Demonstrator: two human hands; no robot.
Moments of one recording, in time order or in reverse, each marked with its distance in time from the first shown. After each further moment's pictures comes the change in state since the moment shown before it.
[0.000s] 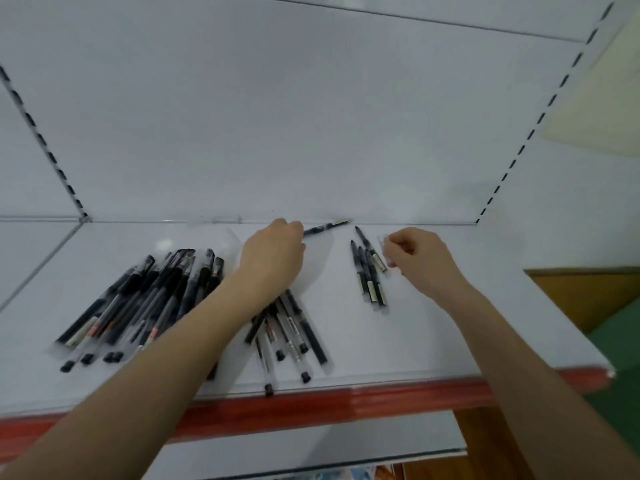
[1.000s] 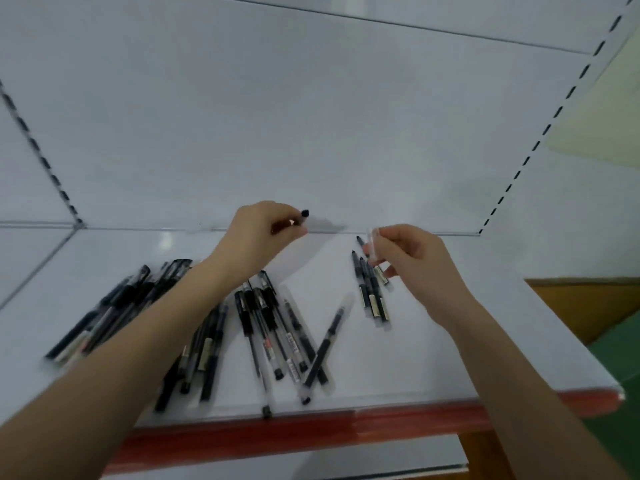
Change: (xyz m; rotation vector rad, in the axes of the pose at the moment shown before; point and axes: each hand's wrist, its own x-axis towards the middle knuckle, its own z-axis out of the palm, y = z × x) left_hand 0.016 -0.026 -0.024 -0.508 0.200 0.144; right_hand -0.012 -0.033 -0.003 0.496 -0.051 -0.013
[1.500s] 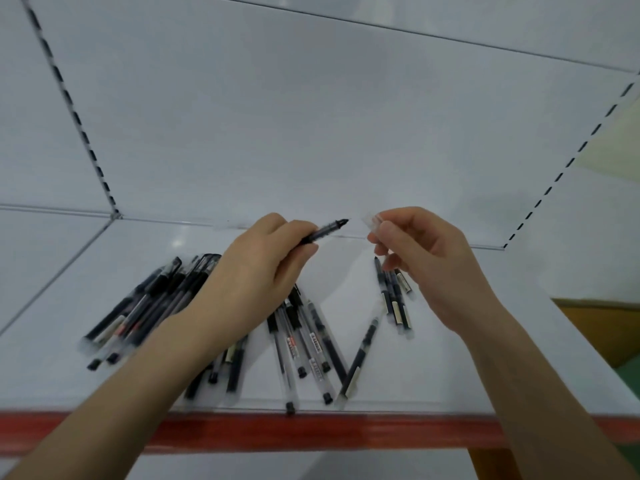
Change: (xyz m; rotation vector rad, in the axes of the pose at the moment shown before) left_hand -0.063 0.024 -0.037 0.069 0.120 0.204; right_hand -0.016 -0.043 0.023 0.165 -0.137 -0.169
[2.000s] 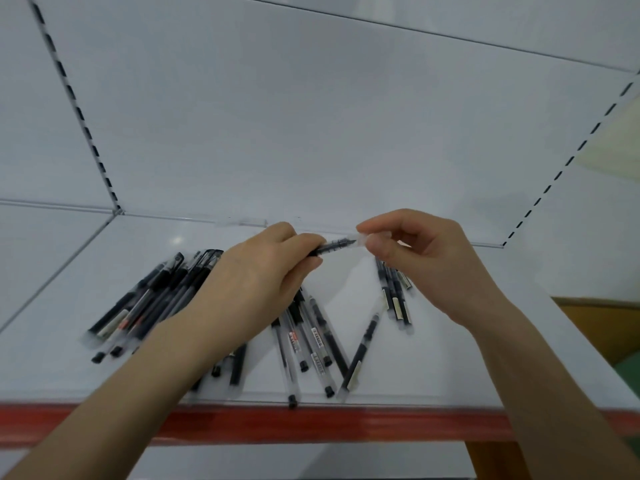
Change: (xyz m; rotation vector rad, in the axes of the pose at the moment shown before) left_hand -0.008 0.008 -0.007 0.107 -0.100 0.044; right_hand -0.003 -0.008 0.000 -0.226 -0.152 -0.126
